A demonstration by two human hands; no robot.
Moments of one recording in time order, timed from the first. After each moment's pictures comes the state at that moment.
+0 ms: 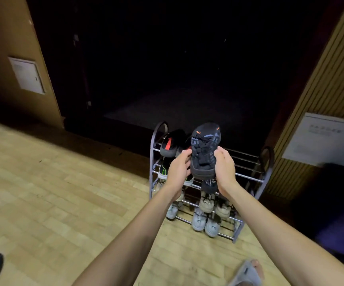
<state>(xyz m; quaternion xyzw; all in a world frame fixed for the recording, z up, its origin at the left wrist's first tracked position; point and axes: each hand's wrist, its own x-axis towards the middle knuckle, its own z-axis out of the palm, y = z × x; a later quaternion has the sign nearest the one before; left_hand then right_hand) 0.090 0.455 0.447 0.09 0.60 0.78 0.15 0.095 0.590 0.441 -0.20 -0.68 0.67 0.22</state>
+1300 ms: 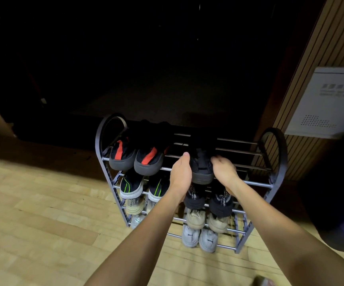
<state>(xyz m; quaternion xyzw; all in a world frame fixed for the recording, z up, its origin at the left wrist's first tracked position) -0.094 0.653 0.310 0.05 0.71 0.68 0.16 -0.070 0.782 0.299 -0.32 -0.80 0.50 0.09</state>
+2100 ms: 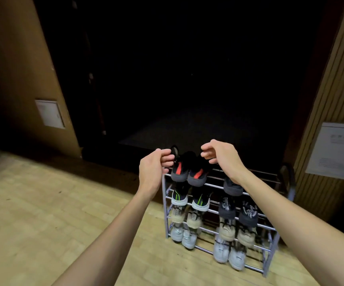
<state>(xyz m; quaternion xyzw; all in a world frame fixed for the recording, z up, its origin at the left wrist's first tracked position) 0.036 0.399 0.507 0.06 0.65 0.75 -0.07 0.057 0.596 0.529 -0.05 -0.77 0.61 0.17</state>
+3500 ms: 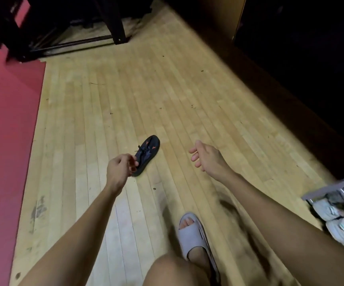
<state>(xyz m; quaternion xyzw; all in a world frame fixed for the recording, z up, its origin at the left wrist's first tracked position) 0.134 -0.135 0.157 -0.45 0.64 0.60 -0.17 -0.033 0.064 0.187 0.16 -0.83 0.44 -0.29</state>
